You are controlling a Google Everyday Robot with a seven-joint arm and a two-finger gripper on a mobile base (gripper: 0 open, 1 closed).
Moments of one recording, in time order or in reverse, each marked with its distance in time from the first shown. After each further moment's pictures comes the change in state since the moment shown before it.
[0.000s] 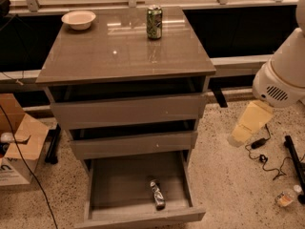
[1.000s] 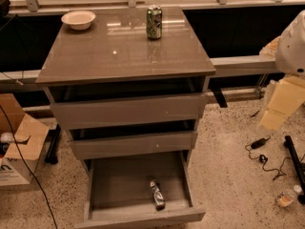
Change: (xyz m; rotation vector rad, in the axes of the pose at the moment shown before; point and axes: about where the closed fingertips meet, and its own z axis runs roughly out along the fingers) arm -0.015 0.009 -0.085 0.042 -0.056 -0.297
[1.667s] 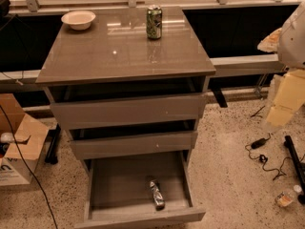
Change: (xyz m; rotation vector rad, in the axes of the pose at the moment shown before) arm -0.004 0.000 -0.013 -0.001 0.014 -0.073
